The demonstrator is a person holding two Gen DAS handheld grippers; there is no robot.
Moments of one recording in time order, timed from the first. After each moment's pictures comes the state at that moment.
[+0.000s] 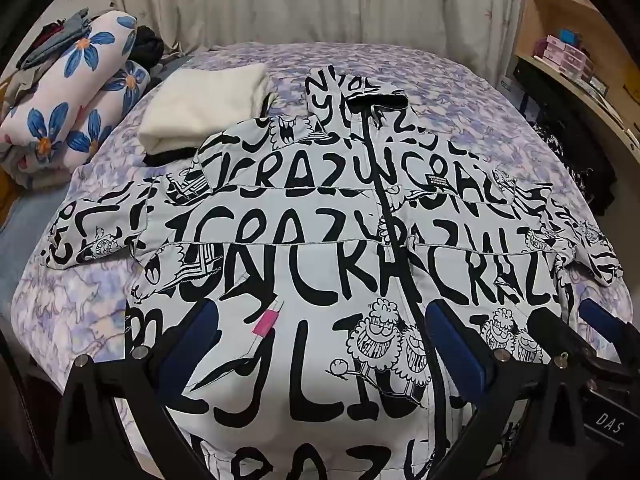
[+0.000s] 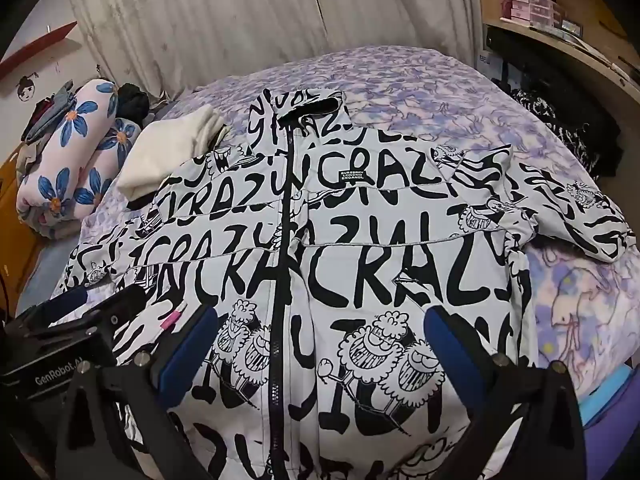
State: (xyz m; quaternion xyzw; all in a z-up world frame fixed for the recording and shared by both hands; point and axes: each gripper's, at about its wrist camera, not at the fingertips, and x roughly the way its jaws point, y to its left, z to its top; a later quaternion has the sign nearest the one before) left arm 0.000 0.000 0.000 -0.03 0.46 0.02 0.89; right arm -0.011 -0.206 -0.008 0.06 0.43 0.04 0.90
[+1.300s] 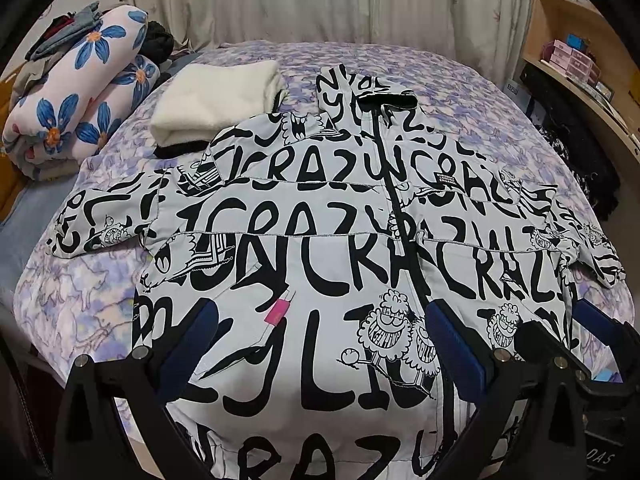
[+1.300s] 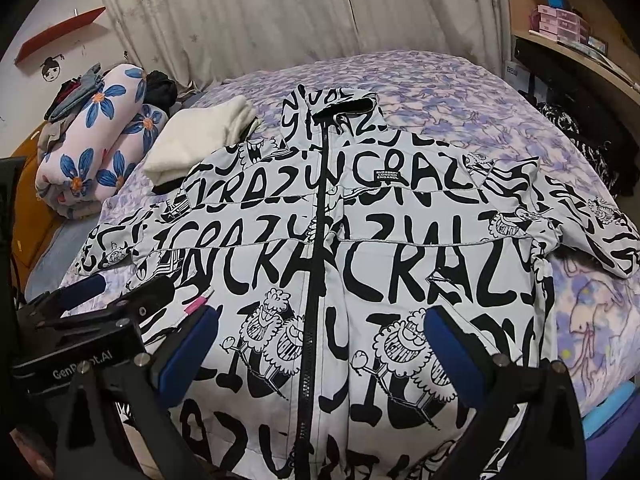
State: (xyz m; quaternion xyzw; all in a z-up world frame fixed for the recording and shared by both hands) left arm -0.011 0.008 0.001 -0.03 0.45 0.03 0.89; right arm -0.020 -0.182 -0.007 0.05 0.43 0.09 0.90
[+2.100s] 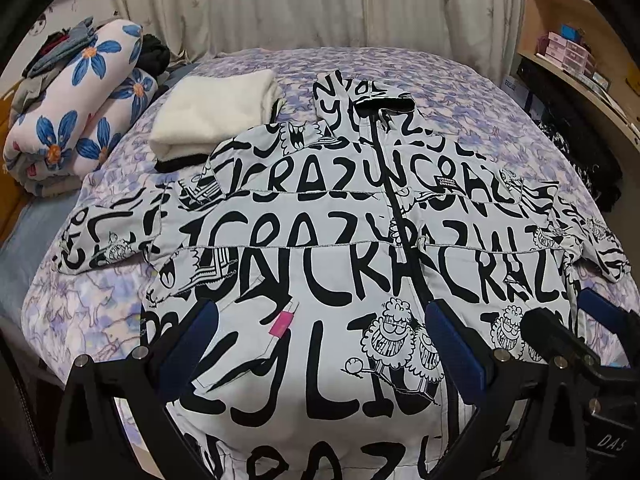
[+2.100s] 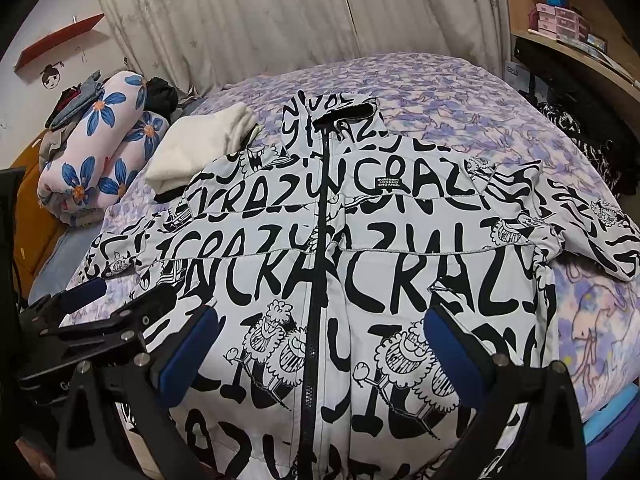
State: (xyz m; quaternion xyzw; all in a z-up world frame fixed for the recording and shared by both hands) left arm -0.005 0.002 0.007 -0.01 0.44 0.04 0.89; right arm -0.011 -0.186 -0.001 0.06 0.42 0.09 0.90
